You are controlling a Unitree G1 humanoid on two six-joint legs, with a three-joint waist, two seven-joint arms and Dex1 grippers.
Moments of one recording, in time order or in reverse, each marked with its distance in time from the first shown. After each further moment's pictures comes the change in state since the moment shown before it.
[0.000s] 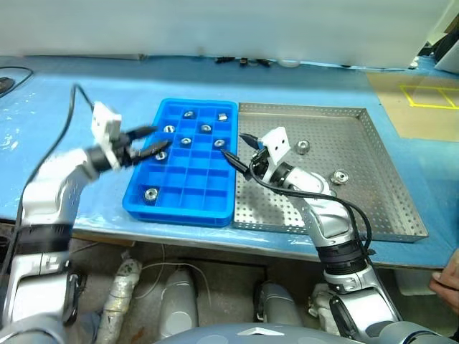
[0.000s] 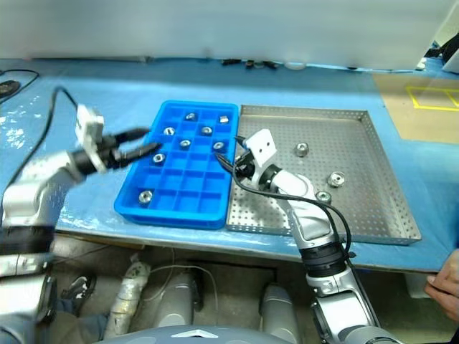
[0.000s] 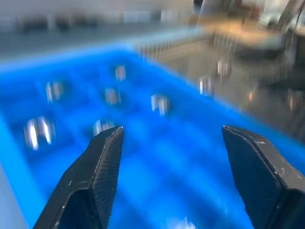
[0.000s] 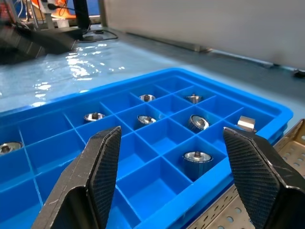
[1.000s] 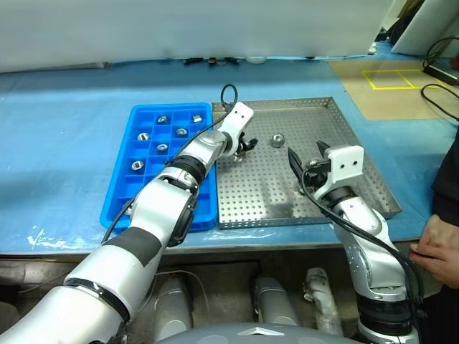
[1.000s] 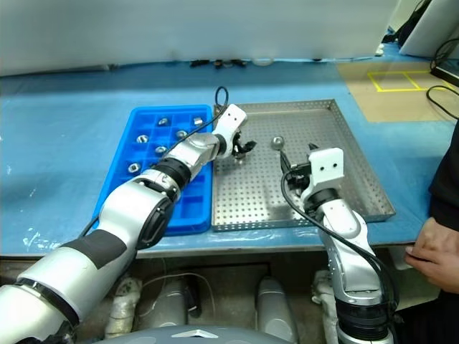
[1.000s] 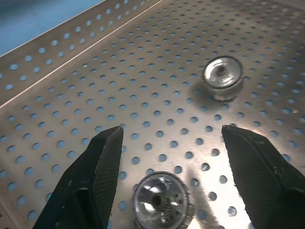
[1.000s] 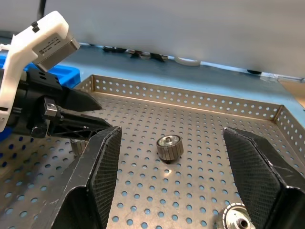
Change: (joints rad) left arm -0.727 -0.660 -0.265 1.239 0.613 -0.366 0.588; right arm 0.352 -0.047 -0.217 -0.418 -0.062 0.133 -0.343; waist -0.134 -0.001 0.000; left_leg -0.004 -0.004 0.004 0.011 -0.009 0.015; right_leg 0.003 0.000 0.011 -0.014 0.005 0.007
